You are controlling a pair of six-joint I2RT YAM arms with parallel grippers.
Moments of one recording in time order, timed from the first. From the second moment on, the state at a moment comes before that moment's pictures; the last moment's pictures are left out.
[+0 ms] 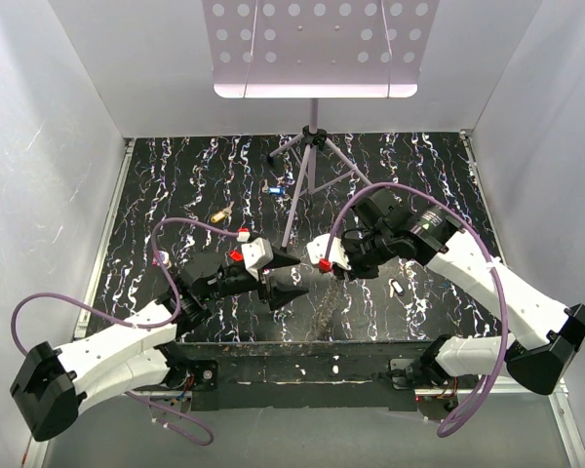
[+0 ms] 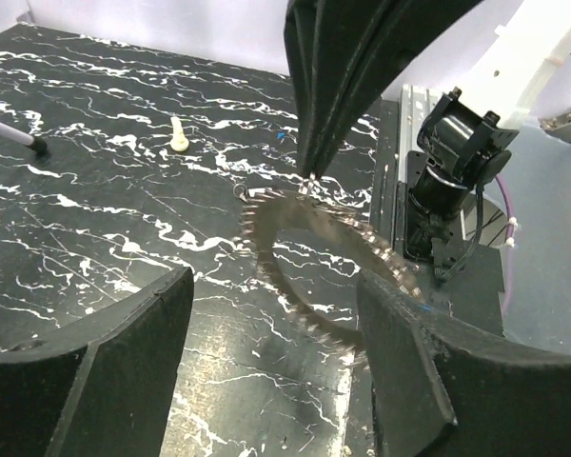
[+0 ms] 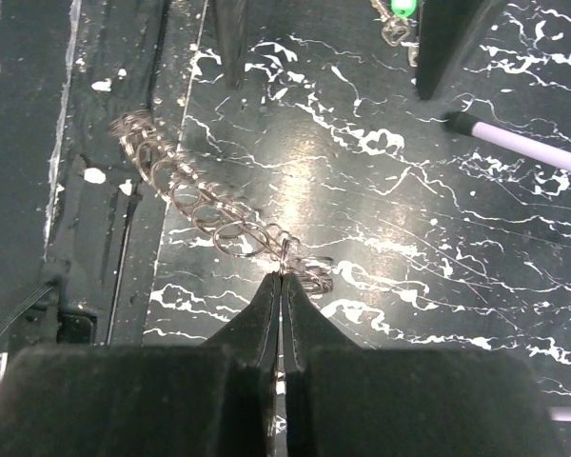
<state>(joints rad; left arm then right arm) -0.83 0.86 0.46 0.43 0.50 -0.08 0.82 1.24 1.34 -1.17 -0.51 -0.95</state>
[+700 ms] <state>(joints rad) -0.83 1.15 0.52 0.73 0.61 -0.16 0.85 1.26 1.33 -1.09 -0.51 -0.88</state>
